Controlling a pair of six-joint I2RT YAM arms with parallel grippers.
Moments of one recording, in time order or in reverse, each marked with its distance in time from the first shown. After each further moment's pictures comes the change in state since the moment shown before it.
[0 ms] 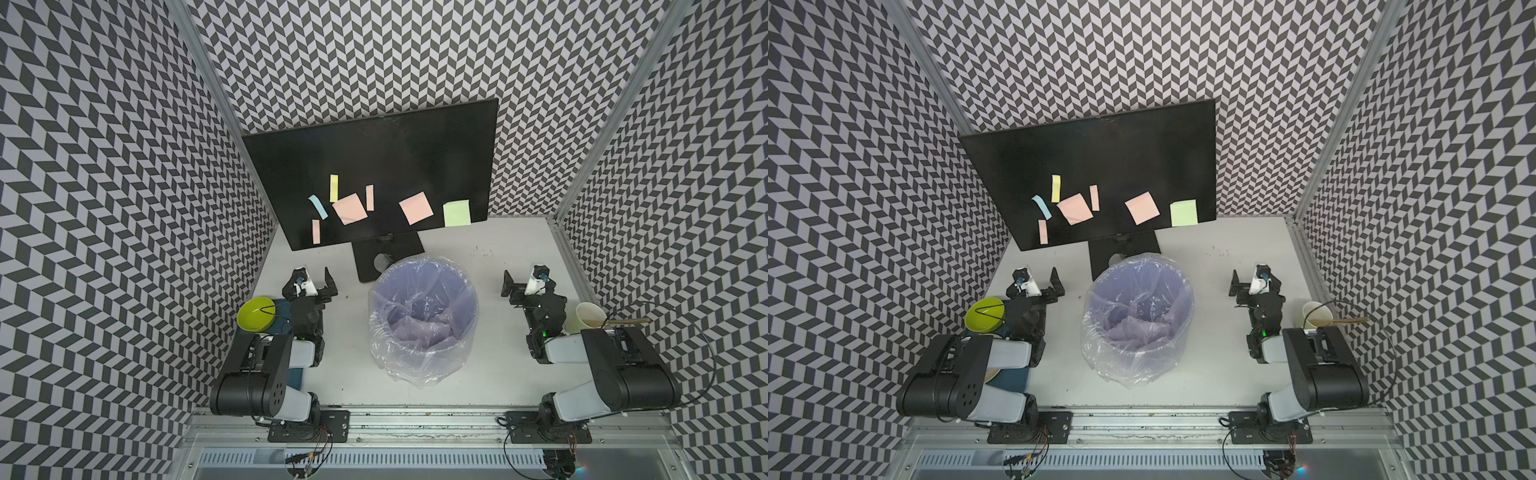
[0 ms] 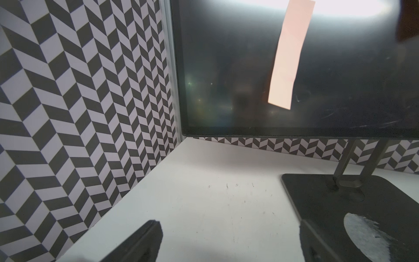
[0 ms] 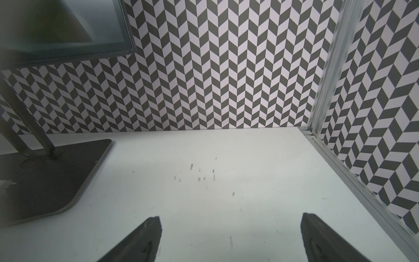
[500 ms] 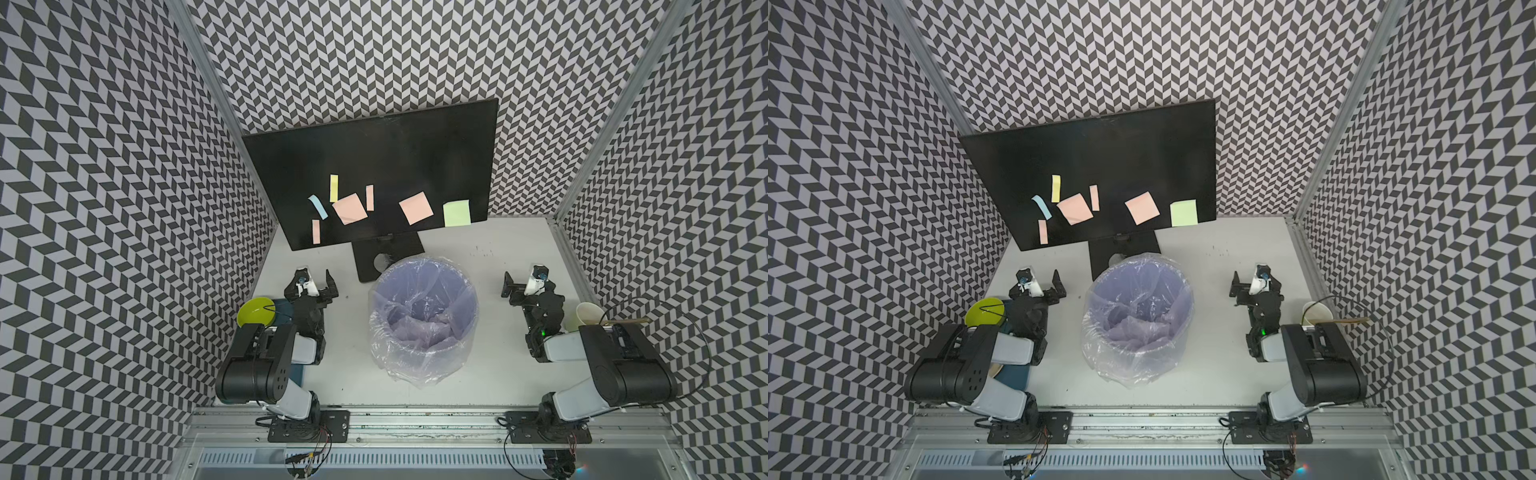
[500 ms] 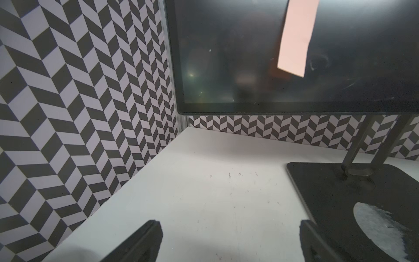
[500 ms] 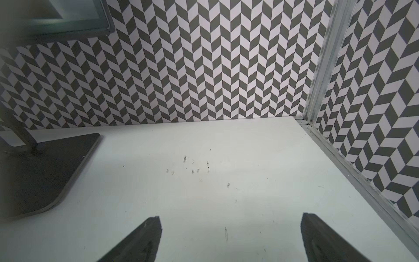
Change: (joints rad) left arm 0.000 0.081 0.014 0.021 -0.005 0.001; right arm 0.000 0.031 0.010 -0.025 0.034 0.015
